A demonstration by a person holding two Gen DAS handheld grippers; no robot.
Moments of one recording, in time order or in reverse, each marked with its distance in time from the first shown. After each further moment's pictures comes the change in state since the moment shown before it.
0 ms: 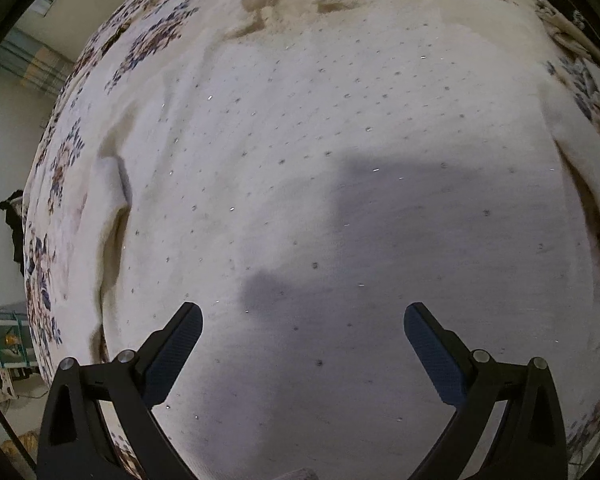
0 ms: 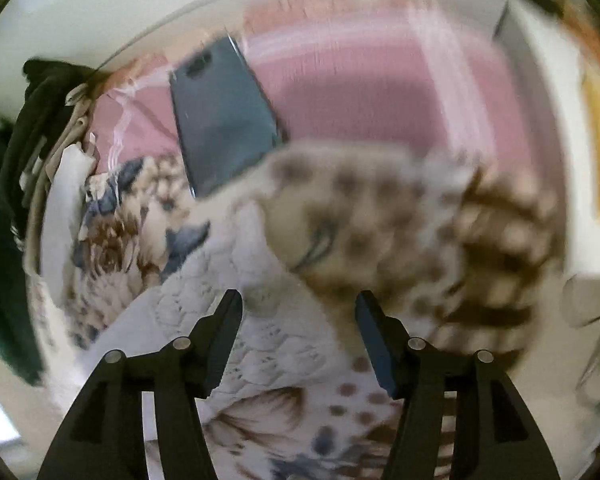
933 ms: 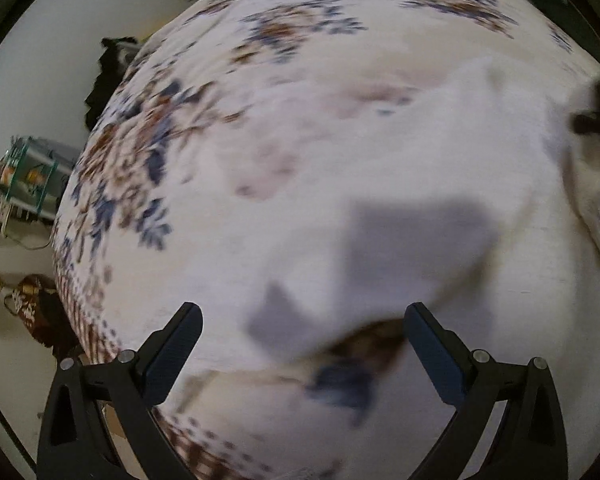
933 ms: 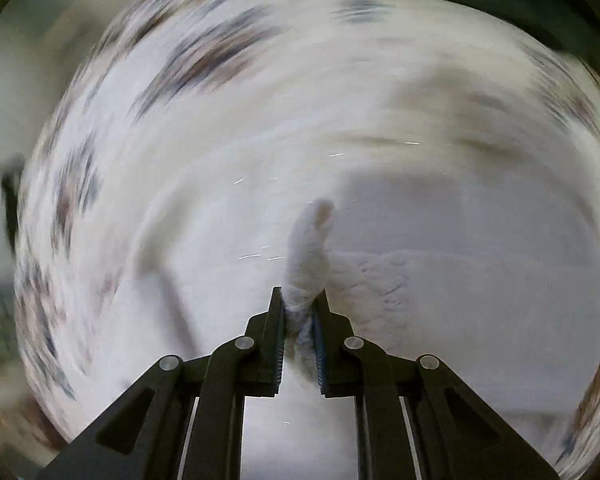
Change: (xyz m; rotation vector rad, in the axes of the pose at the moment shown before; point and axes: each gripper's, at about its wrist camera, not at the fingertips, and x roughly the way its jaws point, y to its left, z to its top) left arm 0.044 0.298 -0.102 -0.562 0.042 0.138; right arm 0.122 0.489 -0.691 -1.570 0.199 -0.009
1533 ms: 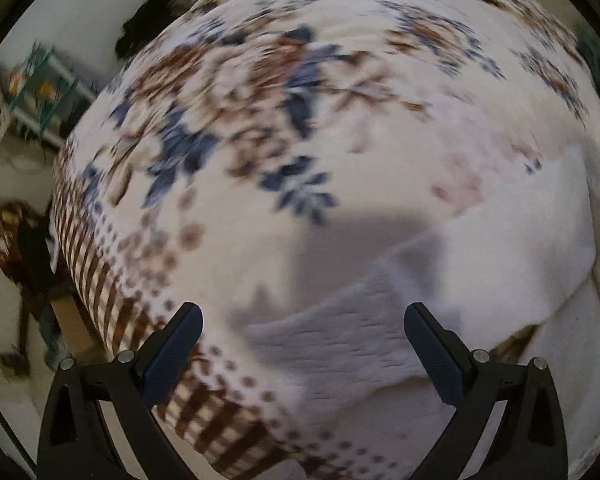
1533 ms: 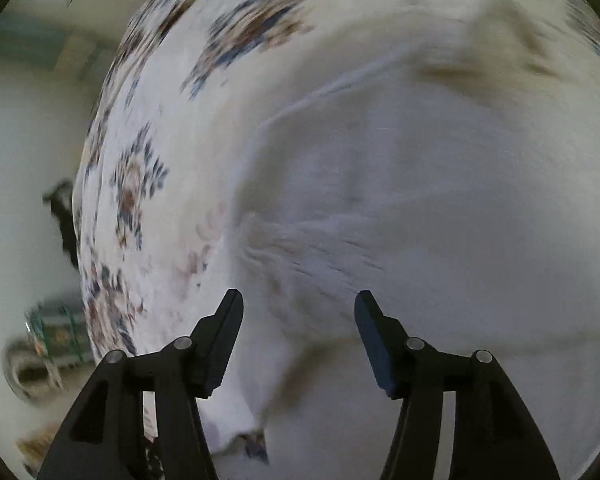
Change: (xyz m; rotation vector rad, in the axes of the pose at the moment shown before) left arm 0.032 0.178 -0.018 -0.253 0.073 -0.122; right arm -0.032 -0.021 -0.054 0.254 0.084 0.261
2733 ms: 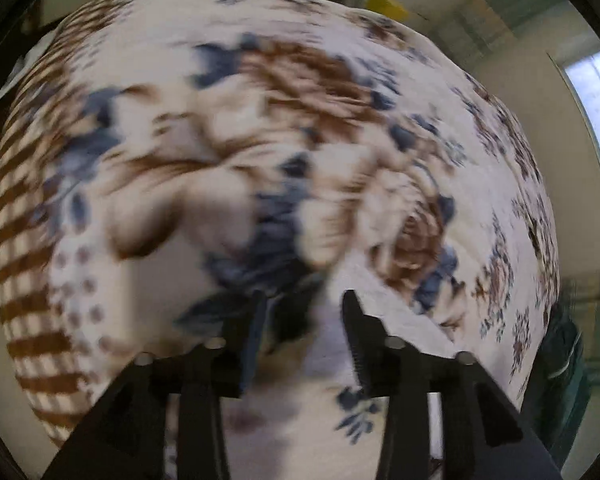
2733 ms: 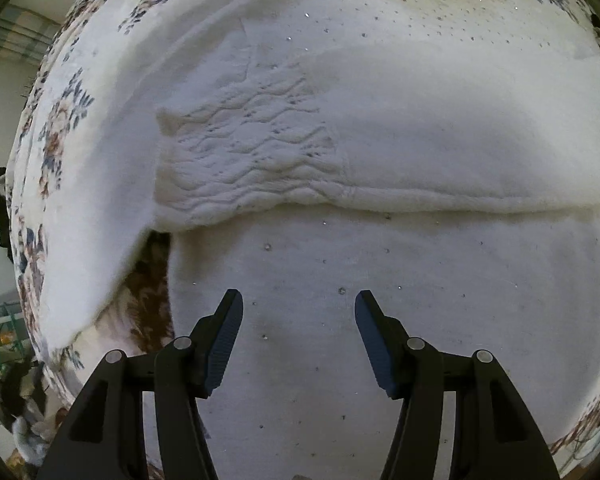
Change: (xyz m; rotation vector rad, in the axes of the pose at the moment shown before) left arm 0.067 0.179 0.080 -0.706 -0.083 -0.409; right arm 0.033 -0.025 -0.093 0.022 0.068 -0.263
